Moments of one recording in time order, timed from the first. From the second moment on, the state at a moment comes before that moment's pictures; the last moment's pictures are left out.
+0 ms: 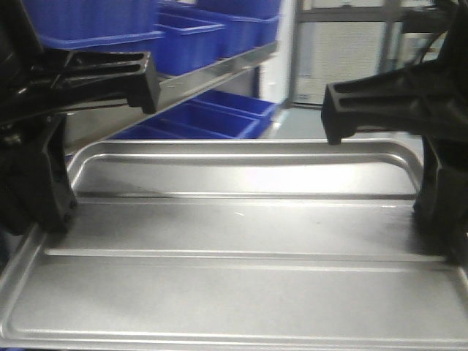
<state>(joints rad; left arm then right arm) -1.06 1.29 -0.91 0.30 0.95 -1.18 1.00 1.24 -0.82 -0.44 0.99 1.28</state>
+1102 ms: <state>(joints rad) -1.07 1.29 -0.91 0.29 0.93 -1.18 1.00 1.24 -0.82 -0.44 1.02 1.28</state>
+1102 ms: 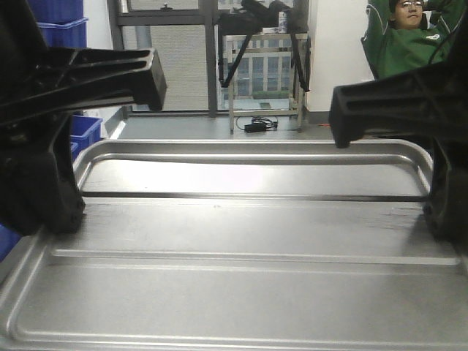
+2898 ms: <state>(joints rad) -1.07 1.29 -0.91 0.29 0.93 -1.18 1.00 1.24 -0.82 -0.44 1.02 1.28</state>
